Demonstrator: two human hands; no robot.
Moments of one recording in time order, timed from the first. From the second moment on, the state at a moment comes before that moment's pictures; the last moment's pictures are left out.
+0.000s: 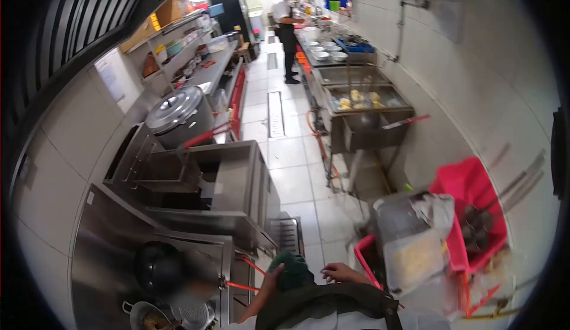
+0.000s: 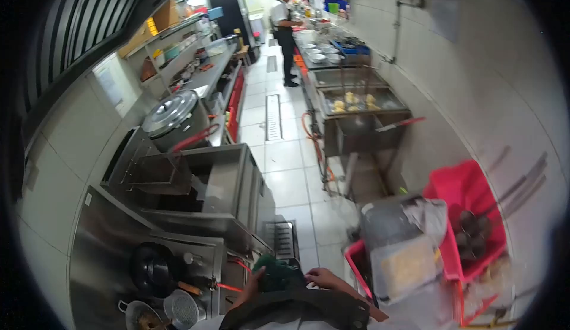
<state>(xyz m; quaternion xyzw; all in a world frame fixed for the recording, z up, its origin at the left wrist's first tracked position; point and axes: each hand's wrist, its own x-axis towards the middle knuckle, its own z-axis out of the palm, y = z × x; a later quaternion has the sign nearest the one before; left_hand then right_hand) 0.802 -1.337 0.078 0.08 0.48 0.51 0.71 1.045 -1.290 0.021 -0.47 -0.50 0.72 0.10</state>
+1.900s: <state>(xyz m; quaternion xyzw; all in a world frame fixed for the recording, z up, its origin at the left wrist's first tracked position) 0.183 0.194 0.130 0.17 0.67 0.69 0.21 0.627 0.310 -0.020 -0.58 -0.56 0.57 0.15</state>
